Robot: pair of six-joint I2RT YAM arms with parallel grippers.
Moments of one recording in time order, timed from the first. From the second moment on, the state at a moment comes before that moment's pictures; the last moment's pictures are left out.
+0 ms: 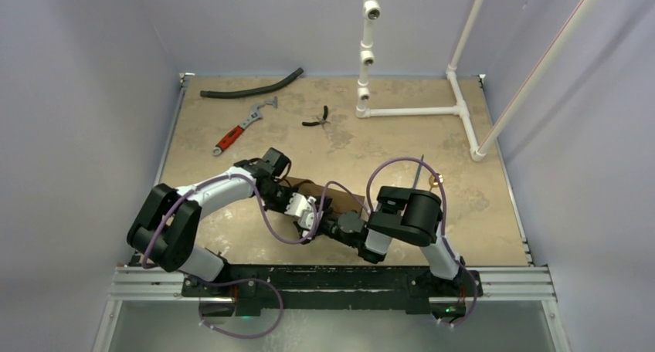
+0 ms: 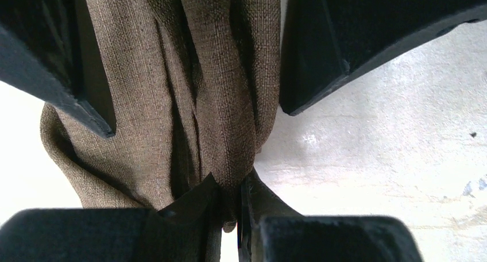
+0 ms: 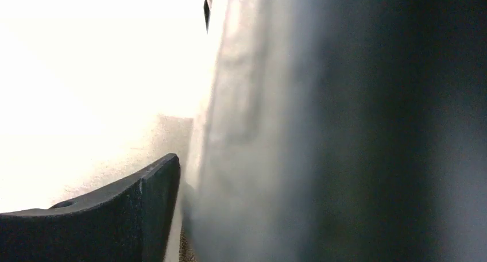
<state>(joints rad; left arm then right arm) -0.54 1.49 0.80 -0.64 0.44 1.37 1.16 2.08 0.50 1.47 0.06 -0.50</state>
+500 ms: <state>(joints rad) -0.53 1.49 0.80 -0.72 0.36 1.44 1.20 2.16 0.55 1.52 0.16 -0.47</state>
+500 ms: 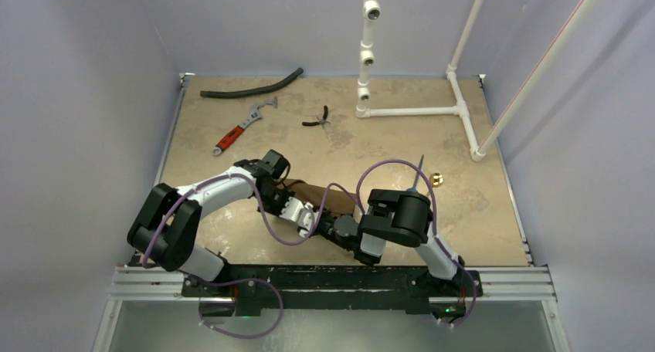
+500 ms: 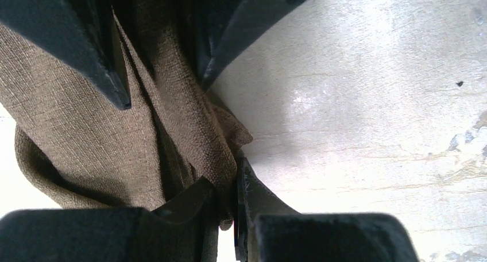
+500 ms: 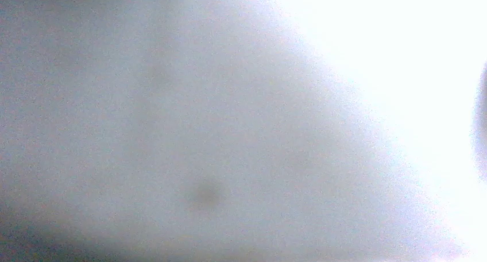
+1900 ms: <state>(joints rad) -0.57 1.18 0.59 -0.41 0.48 1.22 1.23 2.10 0.48 1.48 0.19 -0.19</state>
